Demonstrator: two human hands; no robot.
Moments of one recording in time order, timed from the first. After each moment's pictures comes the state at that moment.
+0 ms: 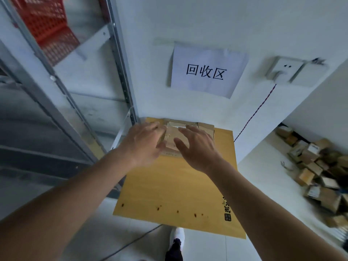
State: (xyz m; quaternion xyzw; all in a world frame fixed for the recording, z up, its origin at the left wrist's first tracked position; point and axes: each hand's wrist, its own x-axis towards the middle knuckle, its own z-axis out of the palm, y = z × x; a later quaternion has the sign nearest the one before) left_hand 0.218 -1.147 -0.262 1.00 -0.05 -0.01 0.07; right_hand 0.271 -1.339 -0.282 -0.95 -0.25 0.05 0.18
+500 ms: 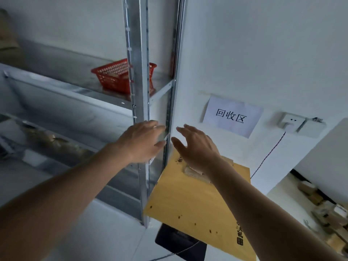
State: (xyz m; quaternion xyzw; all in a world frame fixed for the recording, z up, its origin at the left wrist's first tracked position) left_hand 0.036 -1.085 -0.119 0.99 0.05 0.09 0.05; right_hand 0.126 -1.266 -0.131 -0.91 -0.38 -0.04 0.17
